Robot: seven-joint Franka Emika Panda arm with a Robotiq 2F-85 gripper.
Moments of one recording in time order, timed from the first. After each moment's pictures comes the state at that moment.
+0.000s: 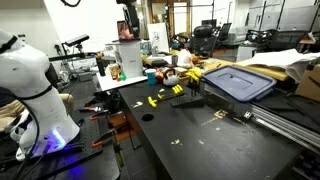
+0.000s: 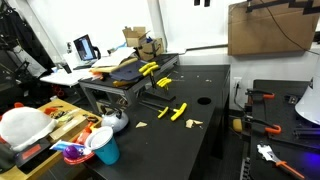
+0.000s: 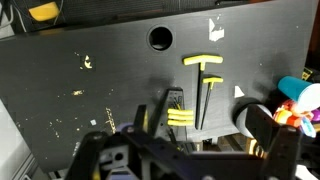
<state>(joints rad) -0.05 -0.58 -0.18 -2.33 0.04 1.86 -0.08</state>
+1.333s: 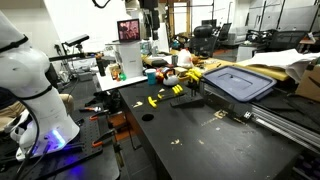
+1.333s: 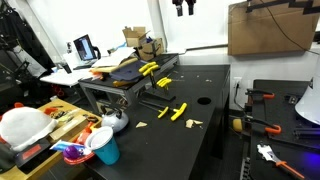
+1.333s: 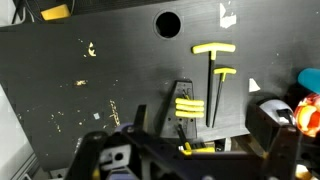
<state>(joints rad) -0.05 -0.28 -0.15 -2.10 0.04 1.86 -0.06</state>
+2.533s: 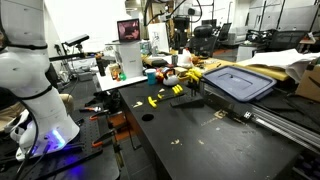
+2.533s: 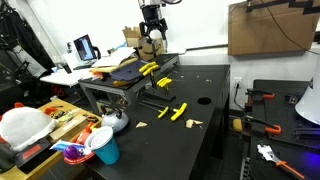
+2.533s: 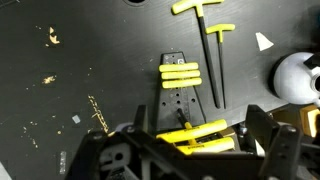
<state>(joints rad) -0.05 0.34 -0.09 -1.54 0.11 1.78 0.20</state>
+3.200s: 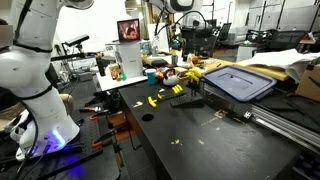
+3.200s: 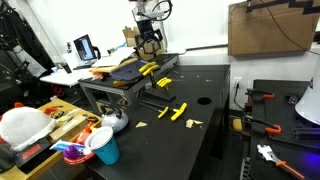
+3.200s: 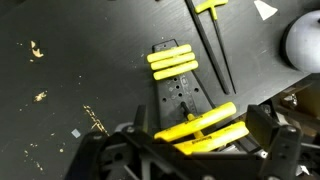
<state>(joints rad) -0.05 0.54 -0.09 -1.35 0.13 1.76 0.41</state>
